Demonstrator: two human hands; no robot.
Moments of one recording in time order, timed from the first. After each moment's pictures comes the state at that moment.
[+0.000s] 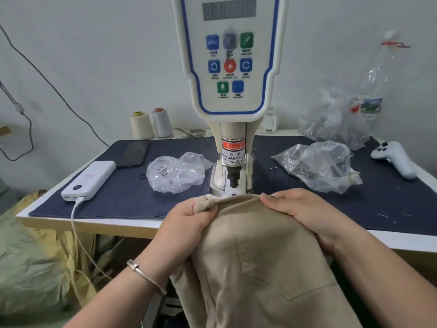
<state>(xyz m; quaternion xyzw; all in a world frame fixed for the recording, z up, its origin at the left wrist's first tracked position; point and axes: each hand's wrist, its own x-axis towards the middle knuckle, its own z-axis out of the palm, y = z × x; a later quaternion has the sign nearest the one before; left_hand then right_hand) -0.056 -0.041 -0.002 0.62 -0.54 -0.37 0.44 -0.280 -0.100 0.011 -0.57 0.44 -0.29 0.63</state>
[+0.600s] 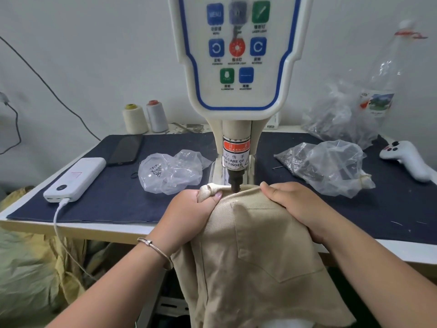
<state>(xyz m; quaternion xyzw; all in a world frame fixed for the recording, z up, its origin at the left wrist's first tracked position) -0.046 -0.103 -0.015 0.69 -0.57 -0.29 0.35 -0.263 -0.144 -0.005 -0.62 0.48 -0.29 0.54</state>
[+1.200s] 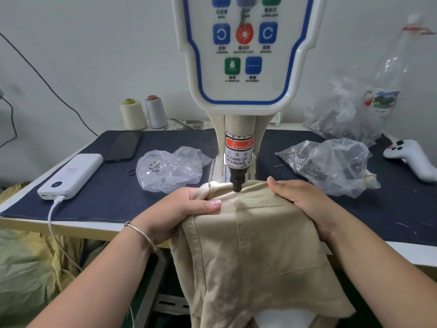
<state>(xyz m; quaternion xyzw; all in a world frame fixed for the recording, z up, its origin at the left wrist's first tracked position) -0.013 -0.114 -0.018 0.47 -0.53 -0.62 0.35 -0.274 -0.164 -0.020 -0.56 0.43 -0.31 0.64</state>
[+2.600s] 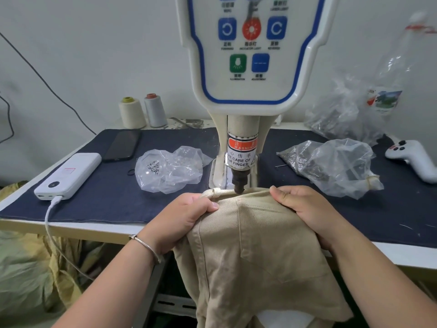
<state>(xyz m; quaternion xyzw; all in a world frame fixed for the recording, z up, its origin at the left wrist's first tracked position) -0.019 -0.120 -0.046 0.51 -0.56 -0.51 0.40 -0.275 -0.158 -0.030 -0.61 0.46 -0.32 0.56</state>
